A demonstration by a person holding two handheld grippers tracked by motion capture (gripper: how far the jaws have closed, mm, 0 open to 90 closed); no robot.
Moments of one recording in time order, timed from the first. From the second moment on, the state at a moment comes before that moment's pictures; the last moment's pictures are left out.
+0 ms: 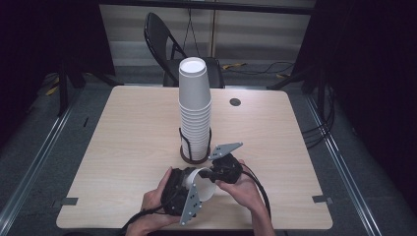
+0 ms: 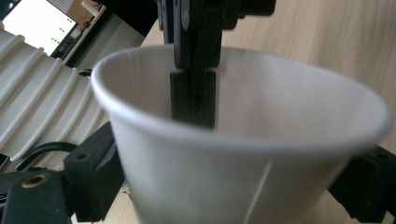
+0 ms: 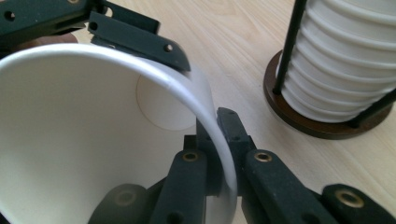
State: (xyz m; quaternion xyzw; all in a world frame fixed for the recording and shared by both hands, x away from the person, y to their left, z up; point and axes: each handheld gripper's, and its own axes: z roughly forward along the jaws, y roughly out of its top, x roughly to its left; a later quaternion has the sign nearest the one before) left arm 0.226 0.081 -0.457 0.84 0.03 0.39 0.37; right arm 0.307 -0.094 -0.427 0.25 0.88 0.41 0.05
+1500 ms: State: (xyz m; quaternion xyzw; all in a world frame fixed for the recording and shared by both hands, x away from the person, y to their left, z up) left arm 0.246 0.094 -0.452 0.80 0.14 0.35 0.46; right arm 0.298 -0.110 -0.428 0.29 0.81 0.50 0.05
